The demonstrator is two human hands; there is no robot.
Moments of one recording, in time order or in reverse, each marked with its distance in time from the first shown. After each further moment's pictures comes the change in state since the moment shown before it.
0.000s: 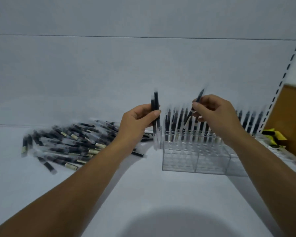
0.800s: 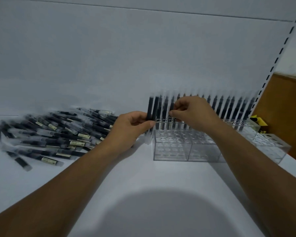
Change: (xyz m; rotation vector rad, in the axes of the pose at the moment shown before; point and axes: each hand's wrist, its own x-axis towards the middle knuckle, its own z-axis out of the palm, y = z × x) left_hand -0.008 -0.032 -0.003 0.198 -0.183 -0.091; right_hand 0.002 0.006 0.025 -0.501 -0.257 0.030
